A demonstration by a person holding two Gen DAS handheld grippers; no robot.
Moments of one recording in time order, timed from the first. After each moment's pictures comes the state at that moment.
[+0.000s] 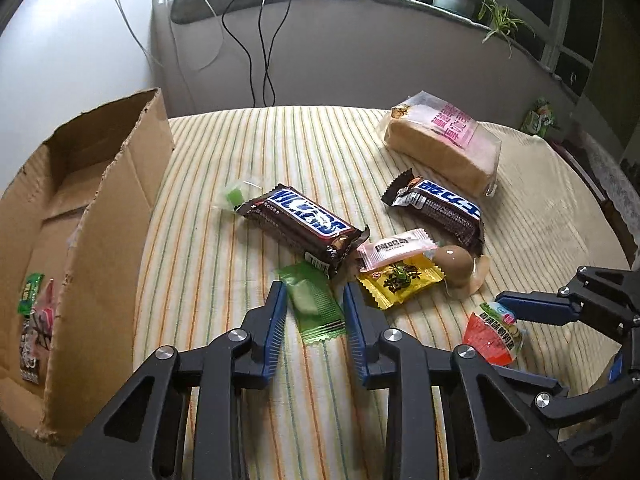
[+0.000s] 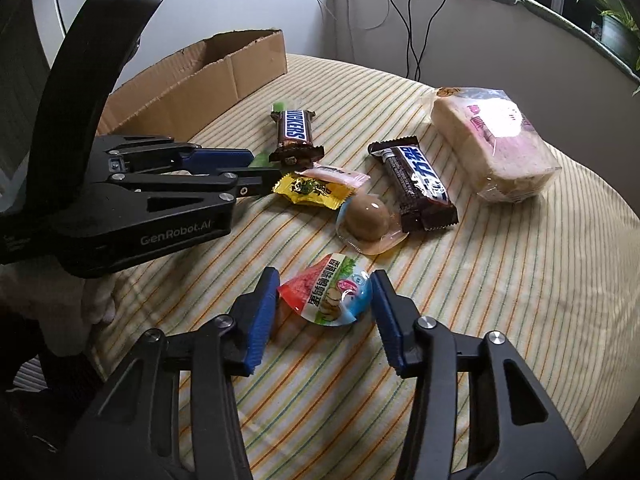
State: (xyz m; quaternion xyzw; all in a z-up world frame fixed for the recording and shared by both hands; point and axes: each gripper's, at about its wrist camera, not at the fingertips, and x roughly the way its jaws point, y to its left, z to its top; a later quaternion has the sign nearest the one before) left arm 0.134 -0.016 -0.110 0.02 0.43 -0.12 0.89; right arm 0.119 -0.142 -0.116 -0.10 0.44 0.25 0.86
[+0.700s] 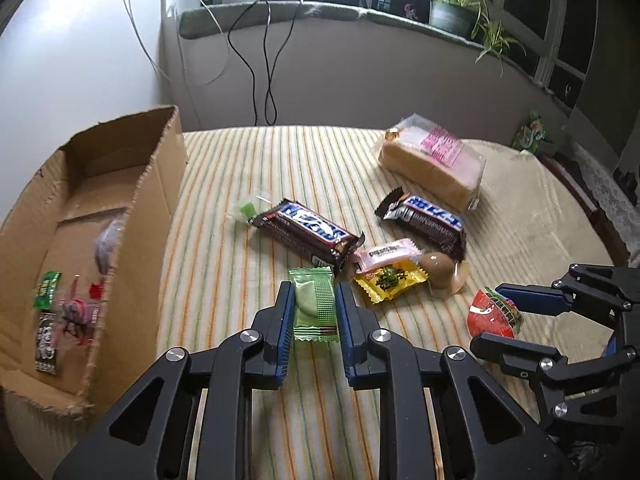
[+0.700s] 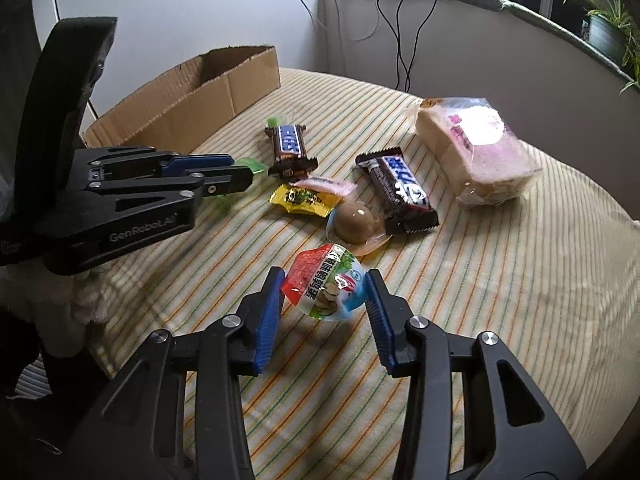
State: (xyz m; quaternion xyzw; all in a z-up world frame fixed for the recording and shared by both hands) left arm 0.118 -0.002 -0.090 0.00 0.41 -0.13 0.90; right arm 0.109 -0.154 -0.100 -0.09 0.43 0.24 0.87
